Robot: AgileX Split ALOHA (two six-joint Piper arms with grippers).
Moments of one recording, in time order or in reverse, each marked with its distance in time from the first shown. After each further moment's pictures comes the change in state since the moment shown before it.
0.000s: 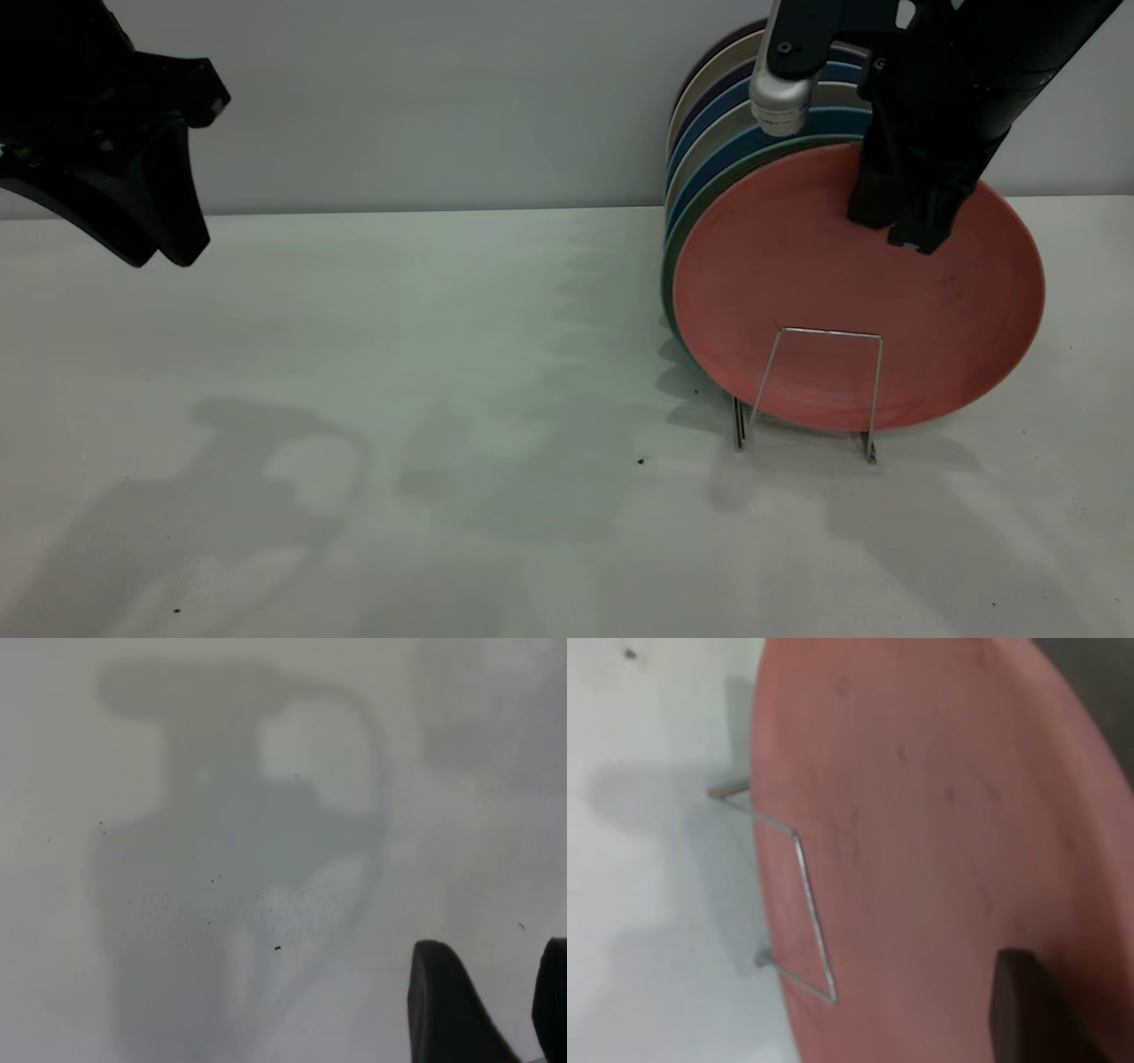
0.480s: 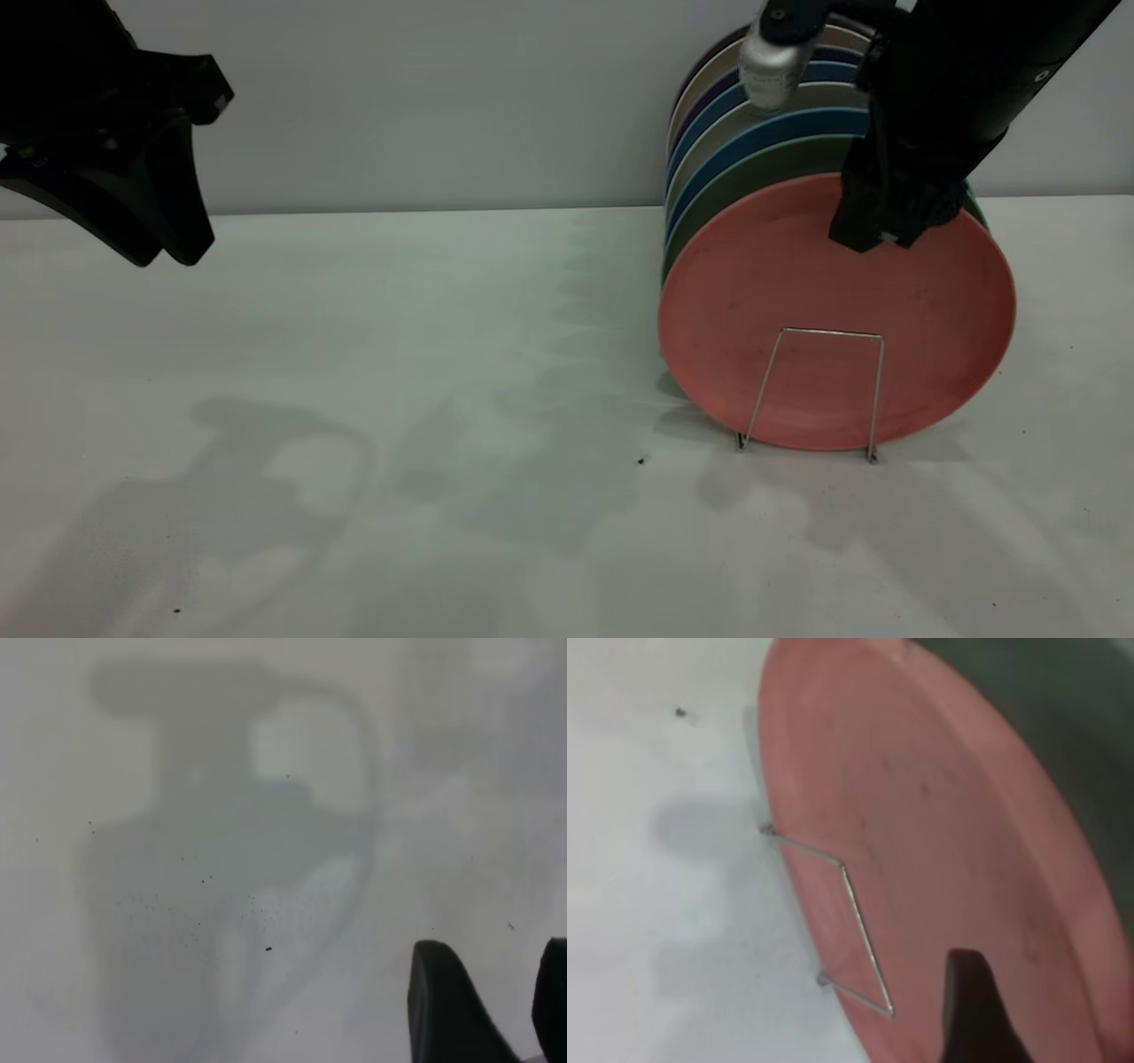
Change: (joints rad) left arm 0.000 0.000 0.000 -0.011 0.000 0.006; right arm 0.000 -0.026 0.000 0.125 0.039 0.004
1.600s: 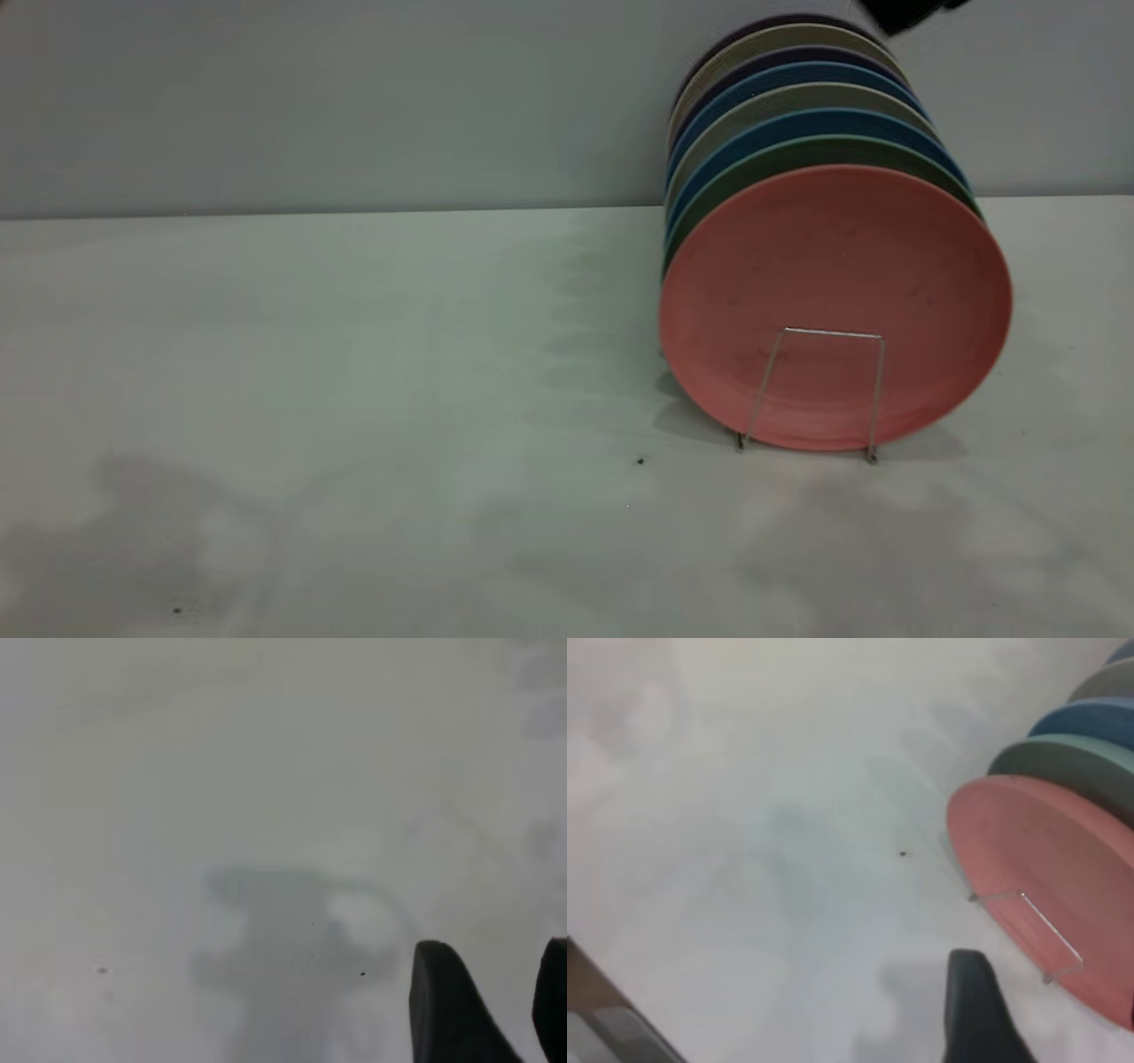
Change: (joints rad) left arm 0.000 -0.422 0.000 0.166 0.096 0.002; right arm 0.000 -0.440 0.000 0.419 0.372 0.178
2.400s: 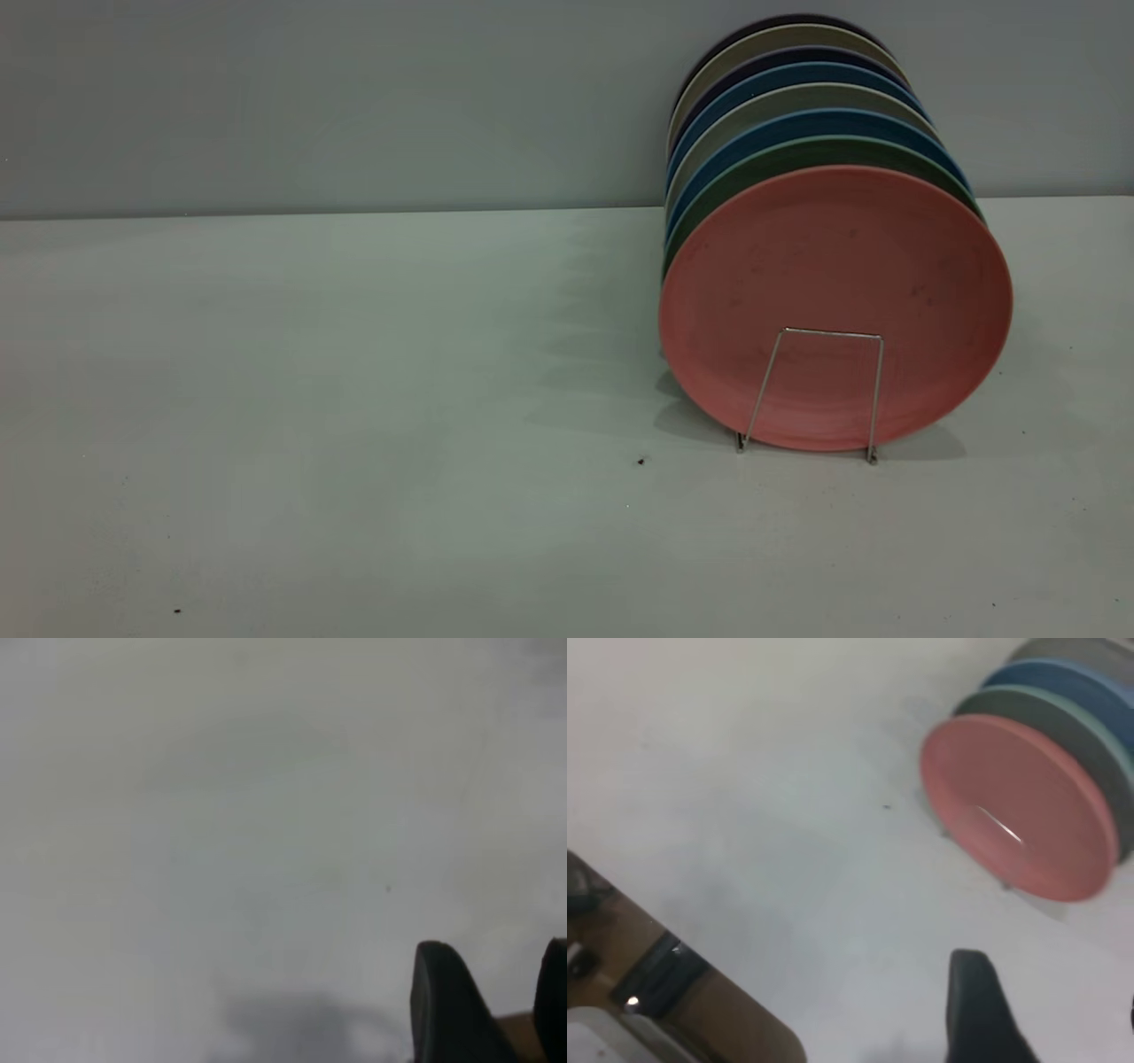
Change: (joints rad) left arm 0.000 -0.565 0.183 0.096 0.242 -0.120; right arm 0.000 -0.482 0.000 -0.156 0.342 0.235
